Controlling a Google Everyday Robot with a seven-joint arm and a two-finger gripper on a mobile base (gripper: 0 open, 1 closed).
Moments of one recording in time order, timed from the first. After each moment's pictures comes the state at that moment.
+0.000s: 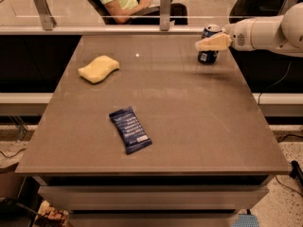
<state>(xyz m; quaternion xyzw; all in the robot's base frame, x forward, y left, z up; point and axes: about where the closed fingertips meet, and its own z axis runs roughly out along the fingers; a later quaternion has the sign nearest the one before) 0.757 -0.220 0.900 -0.30 0.78 0.17 0.52</state>
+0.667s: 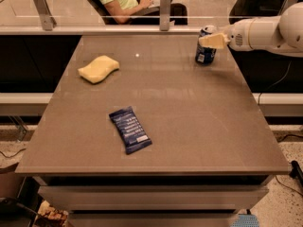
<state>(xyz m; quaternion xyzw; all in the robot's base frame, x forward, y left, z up) 0.758 -0.214 0.897 -0.30 0.78 0.17 0.52</state>
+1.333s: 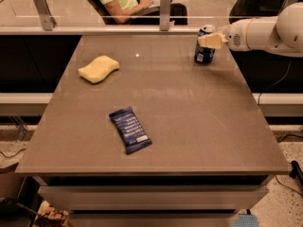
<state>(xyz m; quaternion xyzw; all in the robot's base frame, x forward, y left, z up) 0.760 -0.208 0.894 -0.30 0.78 0.17 0.52</state>
